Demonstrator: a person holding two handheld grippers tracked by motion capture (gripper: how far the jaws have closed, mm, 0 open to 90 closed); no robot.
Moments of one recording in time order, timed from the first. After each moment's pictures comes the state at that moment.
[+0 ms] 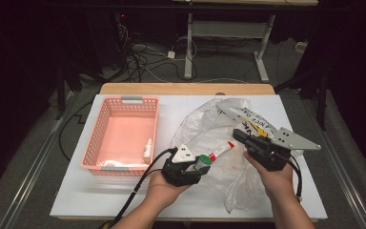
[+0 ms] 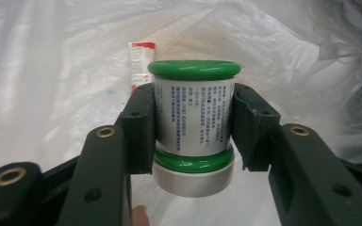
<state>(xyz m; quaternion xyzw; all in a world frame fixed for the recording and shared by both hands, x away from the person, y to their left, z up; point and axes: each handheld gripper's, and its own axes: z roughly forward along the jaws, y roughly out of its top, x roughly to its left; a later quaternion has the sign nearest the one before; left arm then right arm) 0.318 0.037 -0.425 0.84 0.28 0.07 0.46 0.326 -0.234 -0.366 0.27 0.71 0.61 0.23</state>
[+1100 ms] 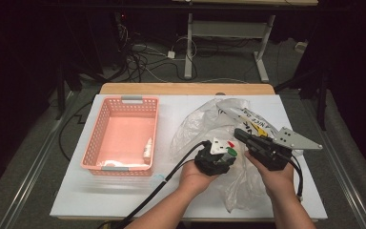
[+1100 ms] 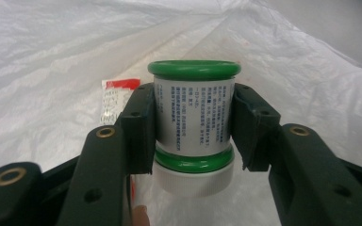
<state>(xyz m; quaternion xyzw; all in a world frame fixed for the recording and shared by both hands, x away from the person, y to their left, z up) 0.362 -0.047 -0.453 0.84 0.27 0.11 0.45 0.327 -0.237 -0.367 0.27 0.70 0.62 0.23</state>
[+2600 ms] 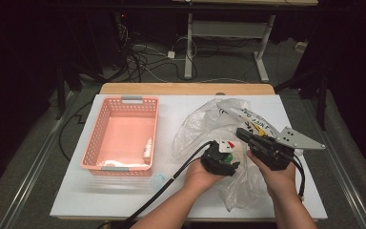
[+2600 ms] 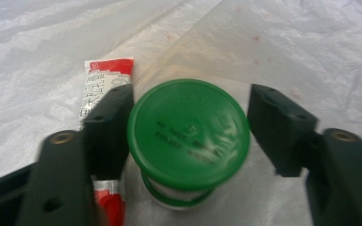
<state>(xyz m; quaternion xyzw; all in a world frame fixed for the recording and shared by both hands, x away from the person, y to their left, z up) 0.373 -0.063 -0.470 0.86 0.28 0.08 0.41 0.328 -0.242 -0.366 0.28 0.70 0.62 0.22</state>
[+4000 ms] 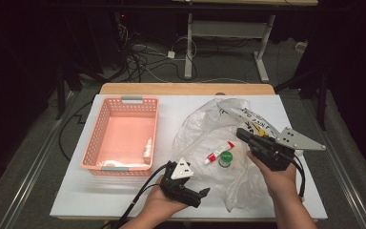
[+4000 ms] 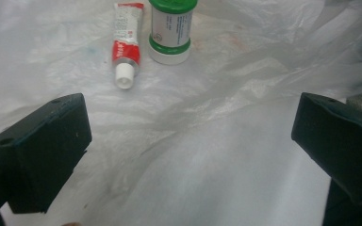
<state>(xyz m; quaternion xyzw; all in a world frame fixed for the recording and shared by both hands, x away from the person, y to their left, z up) 0.290 0.053 -0.452 0.85 0.28 0.08 0.45 0.325 -0.241 -0.365 0.28 0.70 0.62 0.23</state>
